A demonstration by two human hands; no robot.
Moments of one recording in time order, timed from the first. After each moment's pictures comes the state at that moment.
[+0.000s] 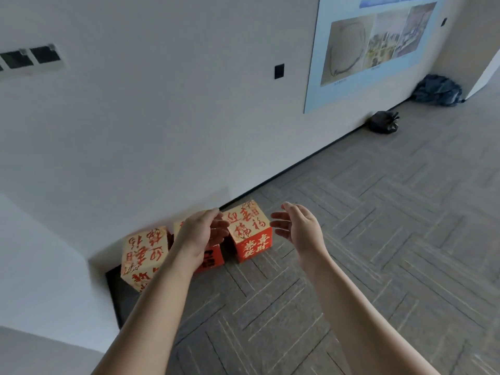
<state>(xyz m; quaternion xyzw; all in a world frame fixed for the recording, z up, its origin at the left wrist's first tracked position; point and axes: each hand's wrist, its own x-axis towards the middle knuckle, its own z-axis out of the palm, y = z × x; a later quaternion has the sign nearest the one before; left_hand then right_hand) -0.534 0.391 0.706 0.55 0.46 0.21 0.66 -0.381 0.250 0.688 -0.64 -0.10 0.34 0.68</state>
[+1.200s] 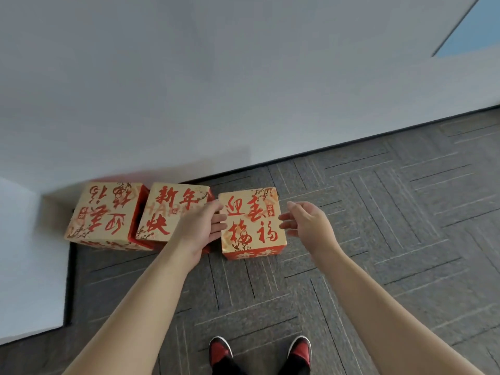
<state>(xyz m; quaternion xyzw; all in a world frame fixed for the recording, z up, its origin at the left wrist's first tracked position) -0.197 0.723 0.407 0.40 0.63 0.17 0.65 0.007 0.638 0.382 -0.75 -0.22 0.47 0.41</state>
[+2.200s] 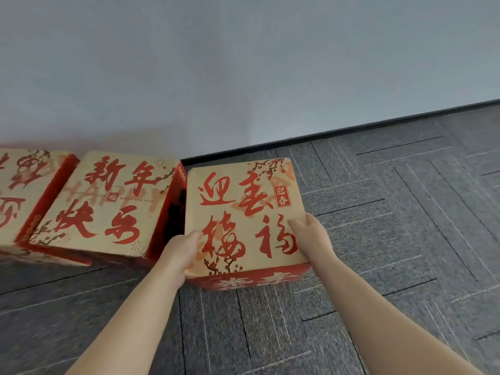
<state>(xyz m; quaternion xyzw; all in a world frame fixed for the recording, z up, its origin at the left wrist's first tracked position) -0.180 0.796 -0.075 0.36 0.73 0.12 0.57 0.069 0.726 -0.070 -0.82 -0.23 0.43 0.28</state>
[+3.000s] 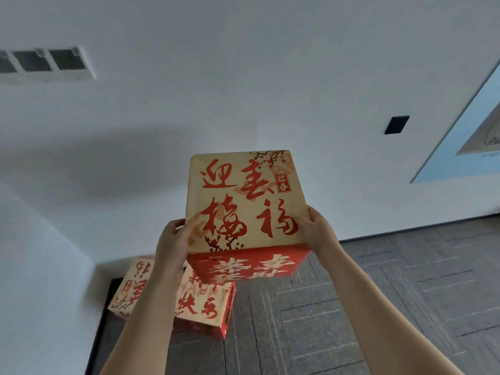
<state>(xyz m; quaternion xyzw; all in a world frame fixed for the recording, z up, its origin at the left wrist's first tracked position) -0.292 0.778 0.673 0.42 0.64 0.39 0.51 -0.015 0.734 0.665 -0.72 -0.33 0.41 0.45</state>
